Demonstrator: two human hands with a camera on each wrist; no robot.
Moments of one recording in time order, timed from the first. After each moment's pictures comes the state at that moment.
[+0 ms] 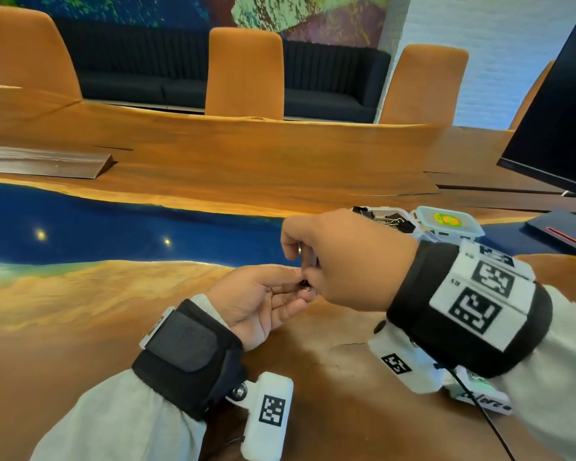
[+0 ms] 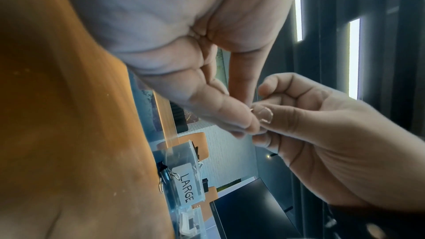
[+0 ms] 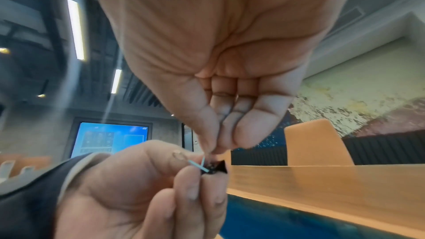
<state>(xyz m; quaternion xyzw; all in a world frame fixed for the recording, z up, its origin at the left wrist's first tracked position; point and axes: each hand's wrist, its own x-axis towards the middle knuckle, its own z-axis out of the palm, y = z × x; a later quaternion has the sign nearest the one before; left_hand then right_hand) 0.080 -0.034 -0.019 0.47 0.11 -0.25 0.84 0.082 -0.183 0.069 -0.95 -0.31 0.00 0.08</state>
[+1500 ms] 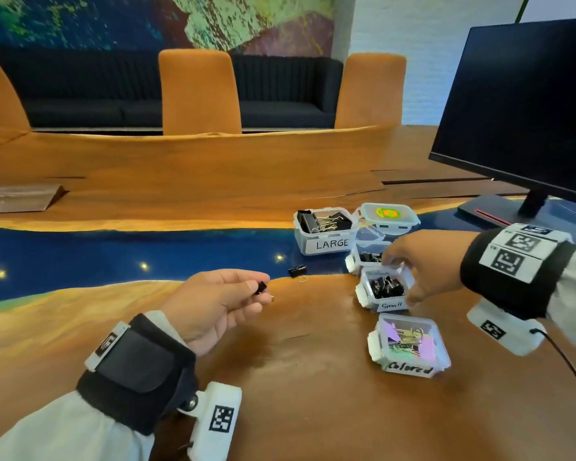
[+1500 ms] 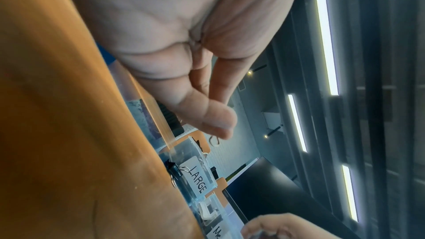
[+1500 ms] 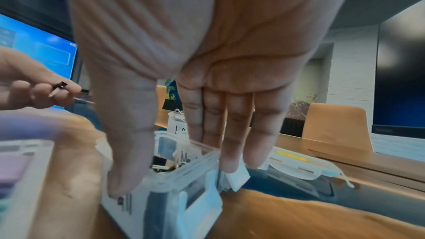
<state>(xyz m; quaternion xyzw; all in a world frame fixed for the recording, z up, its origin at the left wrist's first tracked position) 0.072 -0.055 -0.014 0.62 0.05 -0.20 0.76 0.094 -0.385 0.044 -0.97 -0.10 0.18 -0.09</state>
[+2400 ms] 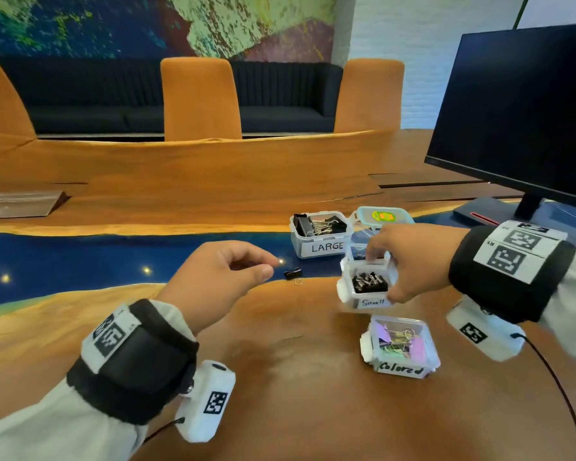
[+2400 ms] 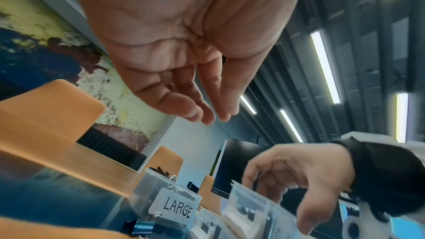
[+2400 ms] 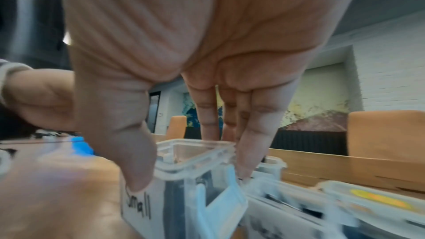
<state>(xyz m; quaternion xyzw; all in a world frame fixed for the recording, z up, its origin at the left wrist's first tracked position) 0.065 -0.069 0.026 0.85 -0.12 -0.01 0.51 0.081 -0.363 0.066 -0.98 -0.11 0.13 -0.07</state>
